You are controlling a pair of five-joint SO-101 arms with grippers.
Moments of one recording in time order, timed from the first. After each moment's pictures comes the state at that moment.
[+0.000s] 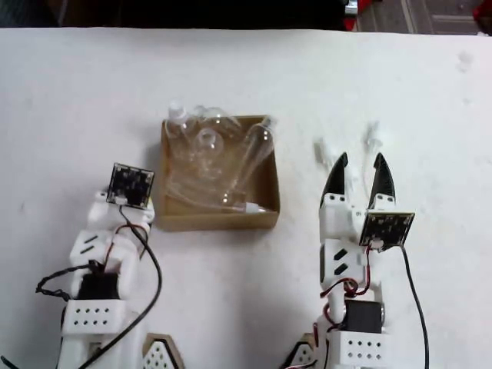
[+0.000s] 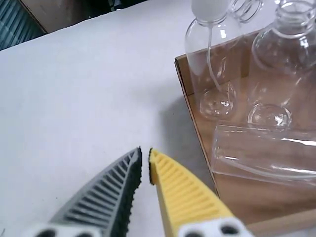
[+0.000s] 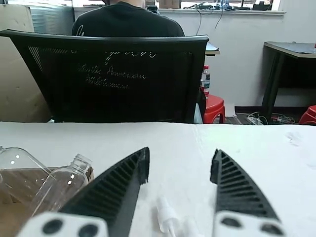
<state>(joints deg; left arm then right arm) -8.0 -73.6 91.0 21.7 -15.3 0.7 -102.7 96.4 15.7 2.5</state>
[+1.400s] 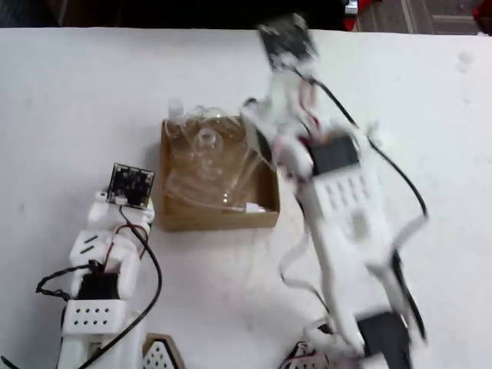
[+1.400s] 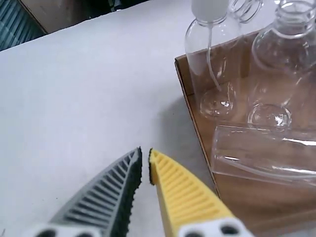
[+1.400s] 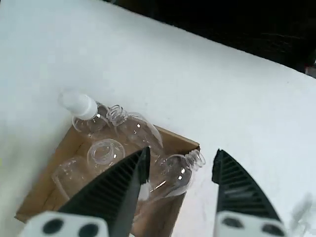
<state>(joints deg) -8.0 -73.6 91.0 21.7 -15.3 -22.9 -11.4 -7.2 67.3 9.7</state>
